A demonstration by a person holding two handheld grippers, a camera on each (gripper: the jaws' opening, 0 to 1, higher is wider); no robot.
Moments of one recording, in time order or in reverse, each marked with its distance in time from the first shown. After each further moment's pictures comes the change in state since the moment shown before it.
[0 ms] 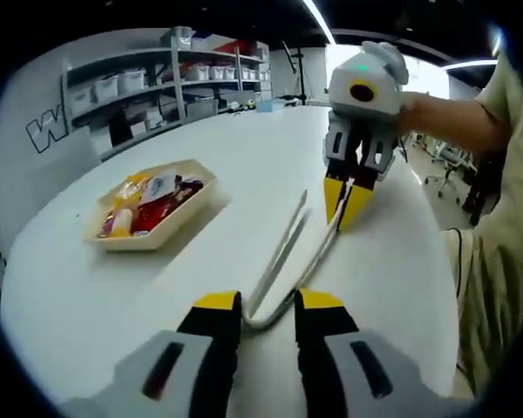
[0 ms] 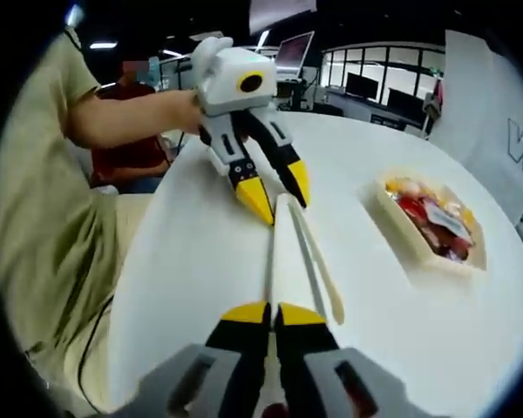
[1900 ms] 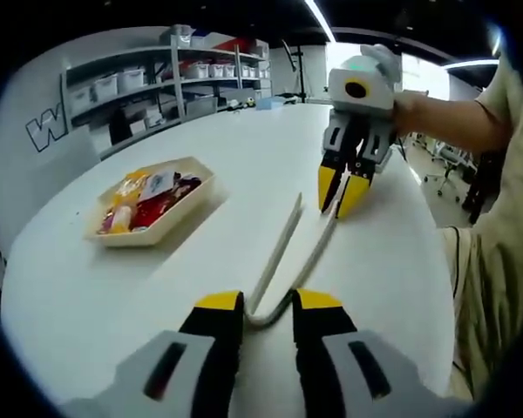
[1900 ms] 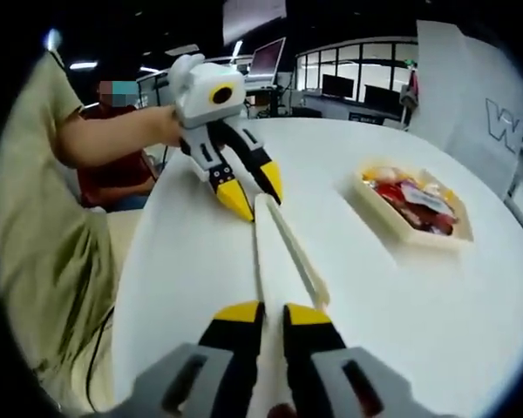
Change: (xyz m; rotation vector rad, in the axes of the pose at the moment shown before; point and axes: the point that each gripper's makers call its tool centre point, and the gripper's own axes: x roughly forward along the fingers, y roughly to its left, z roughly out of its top) left arm -0.004 -0.004 -0.003 -0.001 0.010 -0.002; right arm -0.012 -0.006 -0.007 0.114 -0.044 -0.057
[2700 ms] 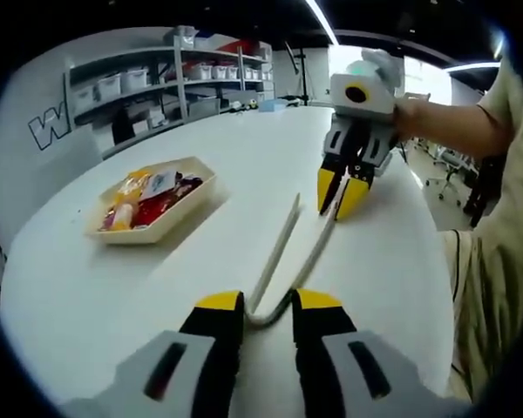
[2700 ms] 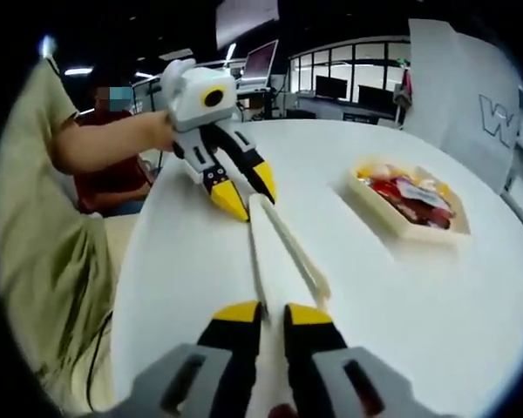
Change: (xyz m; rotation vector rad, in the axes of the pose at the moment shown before) left arm 0.000 0.000 -0.001 -0.018 -0.012 0.008; right arm 0.001 -0.001 -0.002 0.023 -0.016 -0.014
